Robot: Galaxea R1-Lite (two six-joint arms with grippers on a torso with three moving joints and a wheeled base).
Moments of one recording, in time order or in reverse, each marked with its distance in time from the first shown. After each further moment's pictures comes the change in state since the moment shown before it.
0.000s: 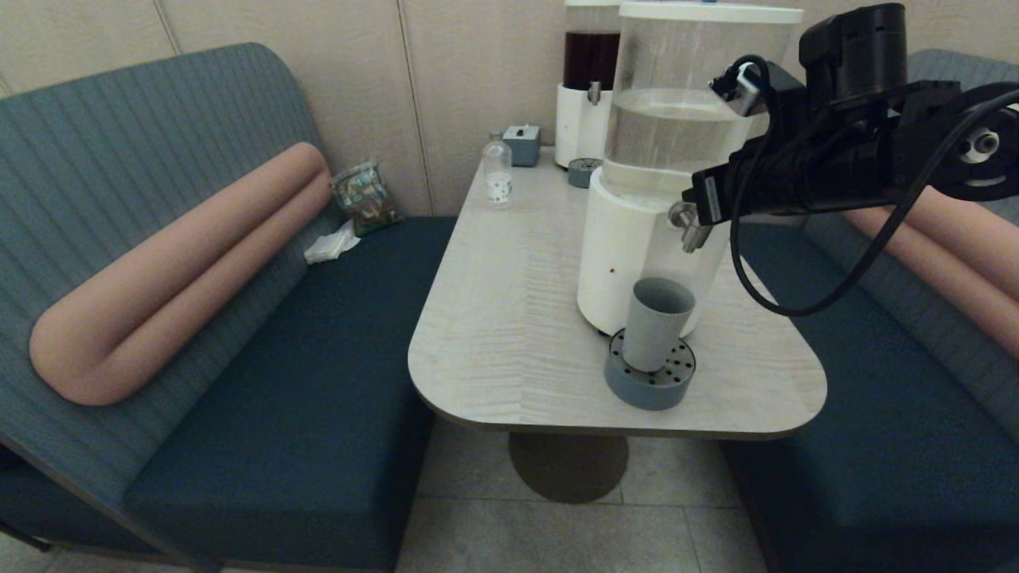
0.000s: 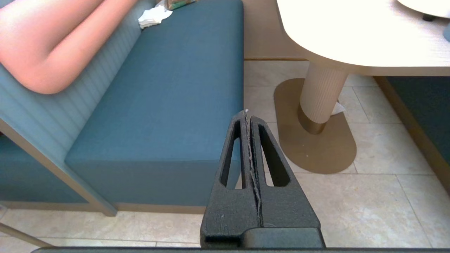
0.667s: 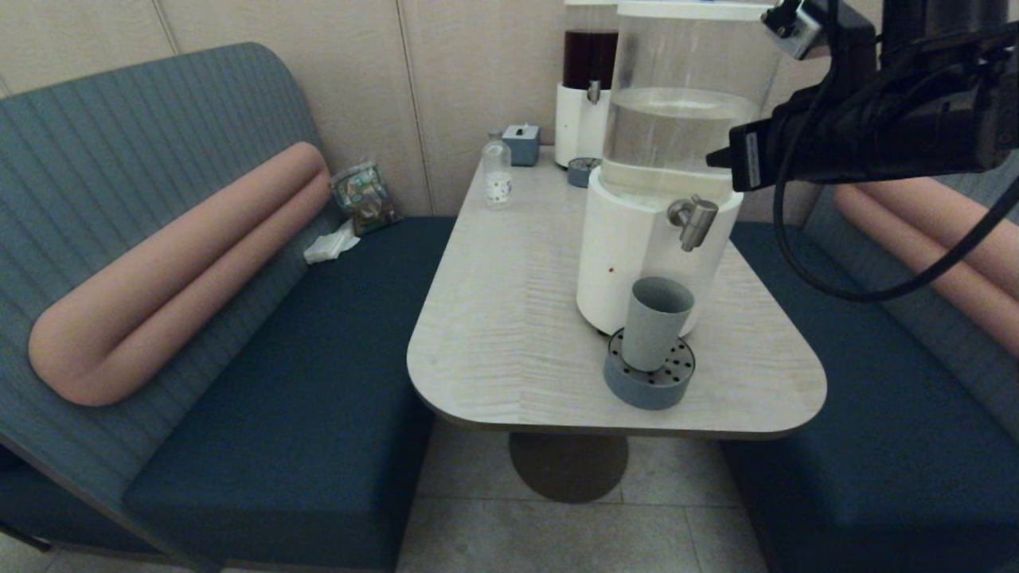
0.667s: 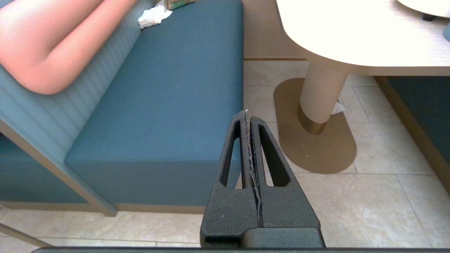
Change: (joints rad) left arm 0.001 0.000 0.000 0.000 0.000 0.000; right arm 0.040 -0.136 0.023 0.009 0.014 0.011
